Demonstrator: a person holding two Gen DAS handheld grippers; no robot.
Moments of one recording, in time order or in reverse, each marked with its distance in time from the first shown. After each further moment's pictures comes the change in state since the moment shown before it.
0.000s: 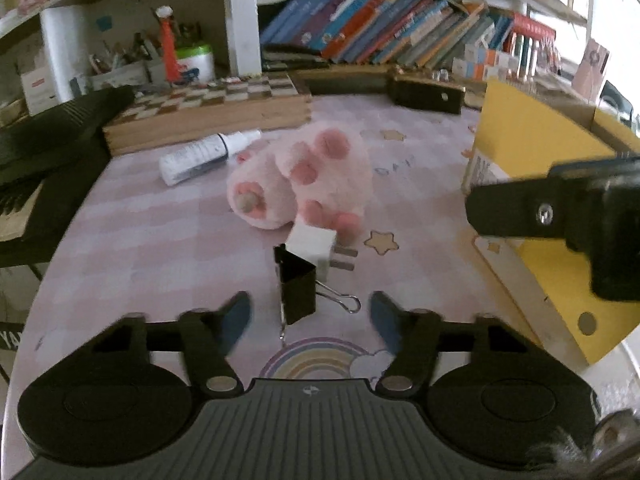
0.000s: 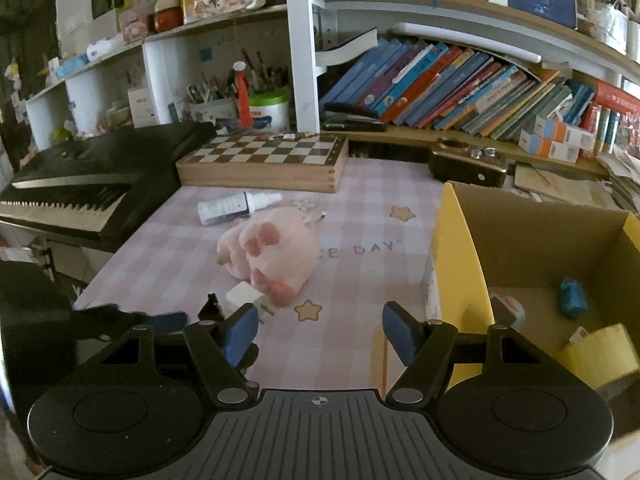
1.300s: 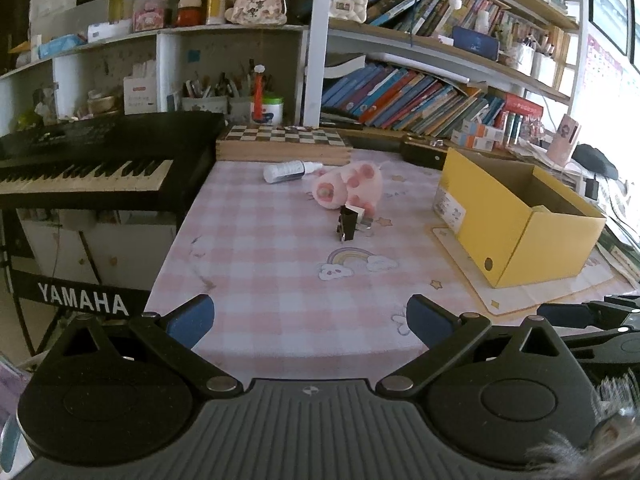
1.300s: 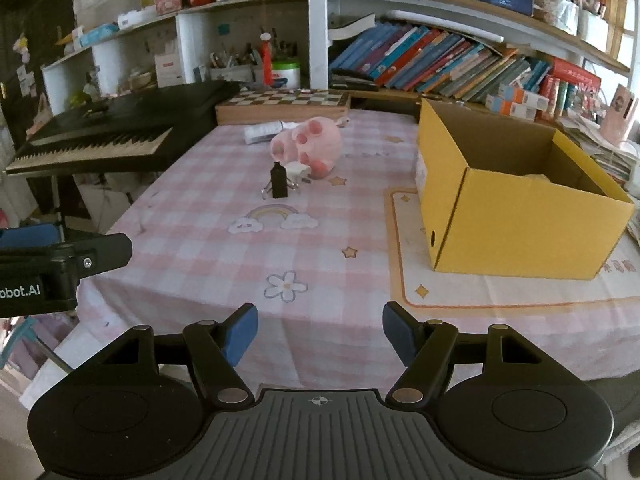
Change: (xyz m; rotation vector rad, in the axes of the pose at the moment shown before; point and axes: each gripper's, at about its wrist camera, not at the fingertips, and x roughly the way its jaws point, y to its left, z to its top) left arm -0.223 0.048 -0.110 -0.152 -0.171 0.022; right arm -0.130 0.062 -0.120 0.005 0.050 -0.065
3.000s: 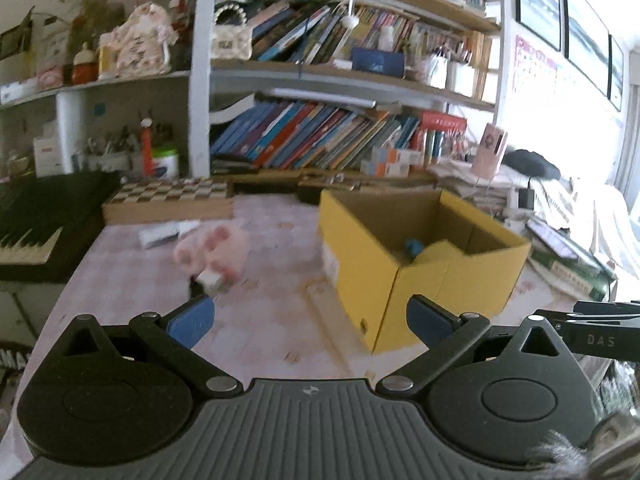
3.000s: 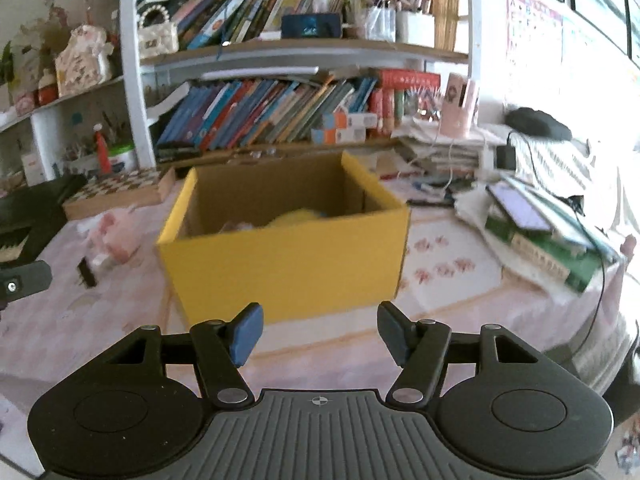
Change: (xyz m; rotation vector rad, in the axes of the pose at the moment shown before) left arm 0.015 -0.132 0.032 0.105 -0.108 -0.162; right arm -0.050 -0.170 -0.010 0.236 -0.154 -0.279
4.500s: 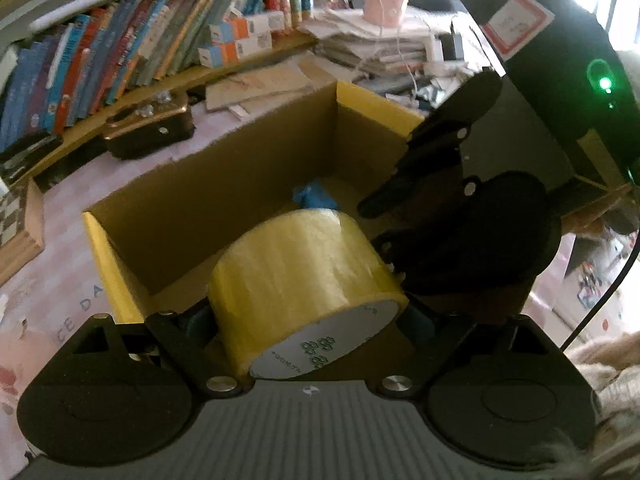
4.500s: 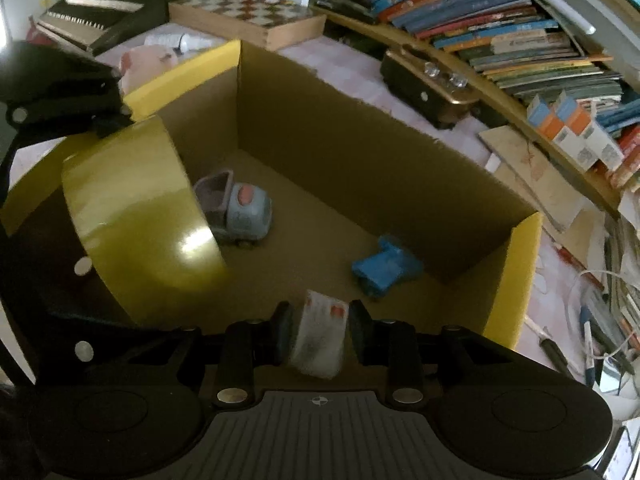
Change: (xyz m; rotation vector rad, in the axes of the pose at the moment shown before) left arm 0.250 -0.124 0.086 0.346 0.426 -0.296; right arm 0.246 -0.005 0.125 -0.728 0.389 0.437
